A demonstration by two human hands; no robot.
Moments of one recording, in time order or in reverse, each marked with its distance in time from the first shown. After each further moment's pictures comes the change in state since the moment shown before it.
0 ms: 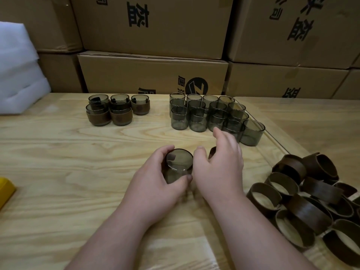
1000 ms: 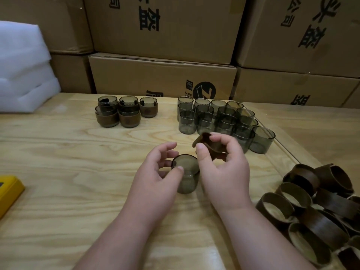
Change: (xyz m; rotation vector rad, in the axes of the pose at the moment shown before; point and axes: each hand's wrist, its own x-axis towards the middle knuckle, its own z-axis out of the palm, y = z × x) left_hand 0.004 0.003 -0.004 -0.474 0.120 -0.028; right_hand 0.000 0.002 0.010 0.449 0.093 -0.144
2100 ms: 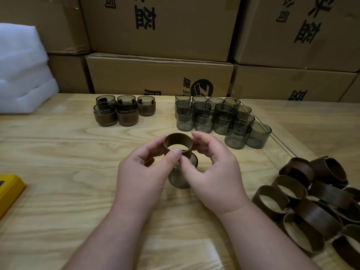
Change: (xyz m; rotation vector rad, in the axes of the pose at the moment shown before) left_hand 0.001 0.007 -0.007 -0.130 0.159 0.052; right_hand -0.010 0.003 -0.003 0.036 -0.212 -0.138
